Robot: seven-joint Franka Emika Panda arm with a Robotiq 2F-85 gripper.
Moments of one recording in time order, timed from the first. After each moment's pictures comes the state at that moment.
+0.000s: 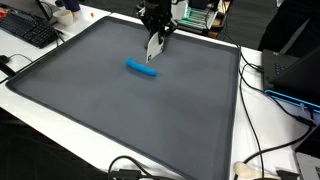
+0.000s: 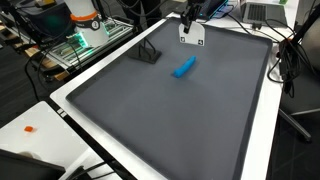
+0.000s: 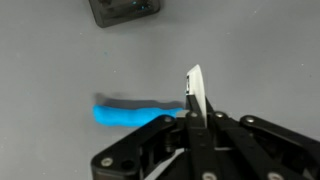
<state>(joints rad) 0.13 0.23 0.12 -2.03 -0.04 2.11 0.28</state>
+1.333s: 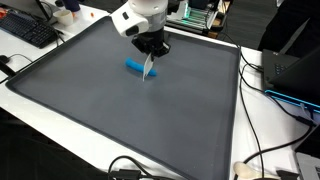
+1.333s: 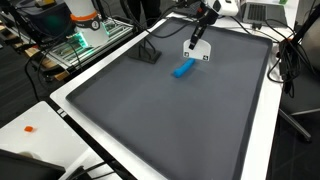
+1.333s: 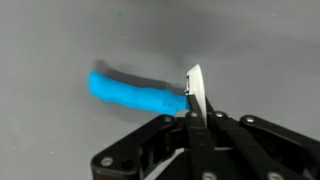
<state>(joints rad) 0.15 0.48 0.09 -1.81 -0.14 2.03 0.15</state>
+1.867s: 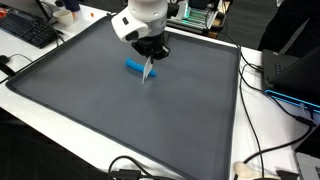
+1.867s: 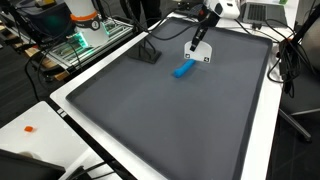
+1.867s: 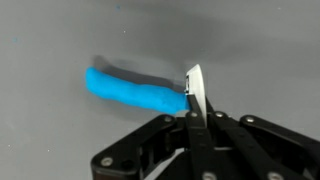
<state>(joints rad) 0.16 0.51 0.08 -1.78 -0.14 2.03 0.15</state>
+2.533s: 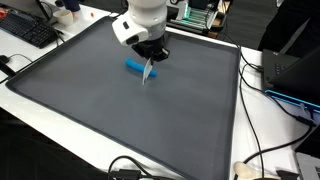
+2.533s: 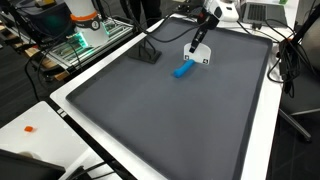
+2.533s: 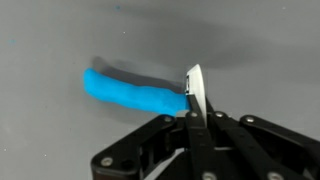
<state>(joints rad) 0.17 0.53 0.07 -1.77 -0.14 2.02 0.15</state>
